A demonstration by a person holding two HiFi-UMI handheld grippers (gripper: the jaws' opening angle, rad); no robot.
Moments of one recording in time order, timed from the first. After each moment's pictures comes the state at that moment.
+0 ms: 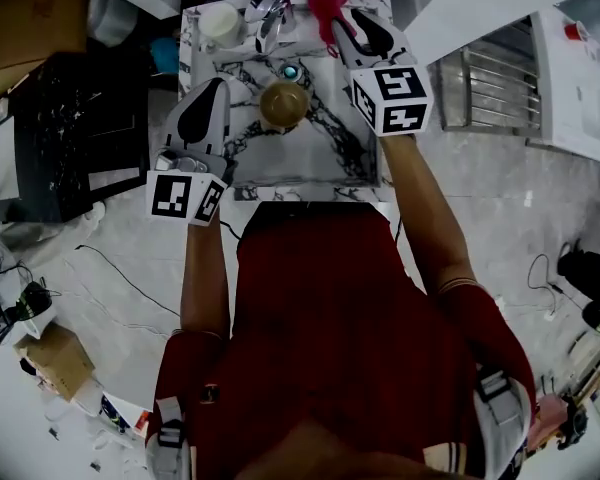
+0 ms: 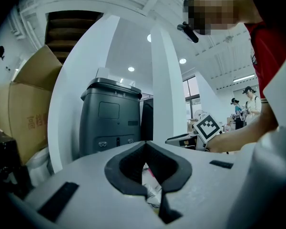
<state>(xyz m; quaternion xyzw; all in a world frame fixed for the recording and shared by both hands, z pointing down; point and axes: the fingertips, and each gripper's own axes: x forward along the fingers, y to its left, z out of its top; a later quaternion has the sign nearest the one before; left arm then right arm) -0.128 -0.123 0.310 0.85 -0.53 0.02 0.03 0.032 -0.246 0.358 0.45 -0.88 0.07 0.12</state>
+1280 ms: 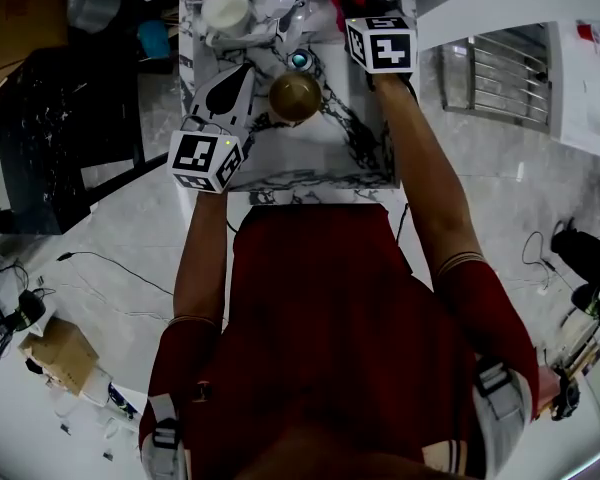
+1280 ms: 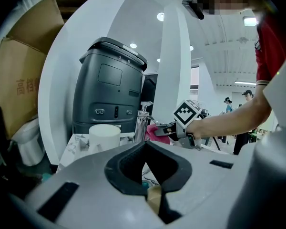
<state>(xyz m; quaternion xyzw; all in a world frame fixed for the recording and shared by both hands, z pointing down) -0.145 -0.174 0.427 0.86 -0.48 0.09 0.15 0.012 -0.327 0.489 0.48 -0.82 0.18 0.27</state>
